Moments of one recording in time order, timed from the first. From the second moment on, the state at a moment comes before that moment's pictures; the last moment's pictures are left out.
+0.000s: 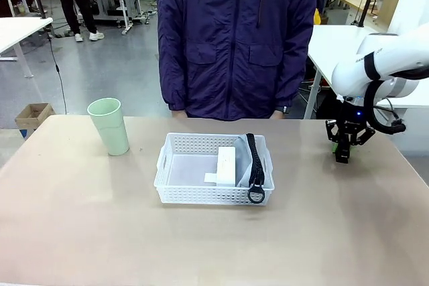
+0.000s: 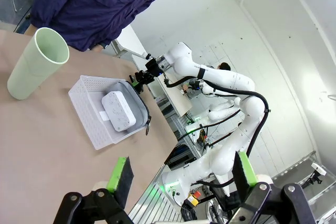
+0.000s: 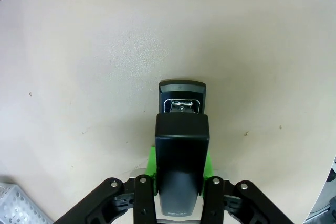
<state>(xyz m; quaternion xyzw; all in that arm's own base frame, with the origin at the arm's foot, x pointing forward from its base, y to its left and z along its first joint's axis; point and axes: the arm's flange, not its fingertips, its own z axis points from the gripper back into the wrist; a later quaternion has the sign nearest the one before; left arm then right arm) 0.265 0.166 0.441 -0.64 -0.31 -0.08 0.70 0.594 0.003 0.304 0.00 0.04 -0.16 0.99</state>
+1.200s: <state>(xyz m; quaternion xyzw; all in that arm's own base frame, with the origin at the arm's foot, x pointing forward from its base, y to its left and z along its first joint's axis) 0.265 0.166 0.442 -0.63 -0.31 -0.08 0.70 0.334 0.119 0.446 0.04 0.01 0.05 1.00</state>
